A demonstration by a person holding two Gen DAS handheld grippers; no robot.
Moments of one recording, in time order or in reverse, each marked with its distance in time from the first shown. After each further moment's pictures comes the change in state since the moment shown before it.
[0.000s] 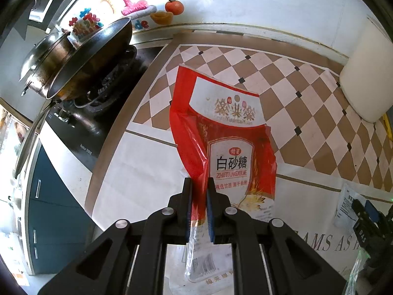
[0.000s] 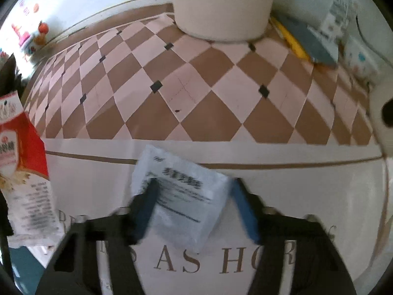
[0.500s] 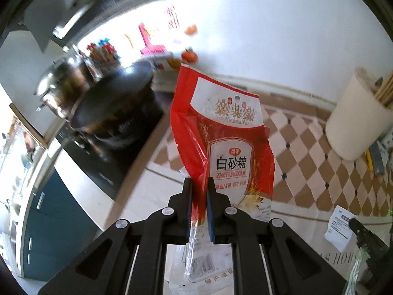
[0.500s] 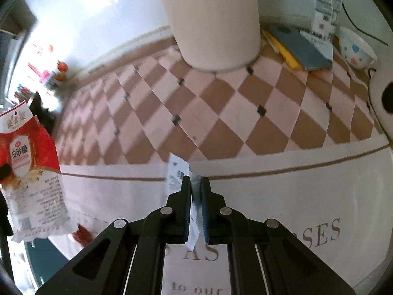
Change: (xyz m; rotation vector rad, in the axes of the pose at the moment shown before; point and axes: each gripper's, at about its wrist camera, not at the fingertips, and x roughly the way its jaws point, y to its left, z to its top) left arm -0.084 0.037 0.028 -0.052 -0.213 -0.011; right arm -0.057 -0.027 0.004 0.131 -0.095 0.221
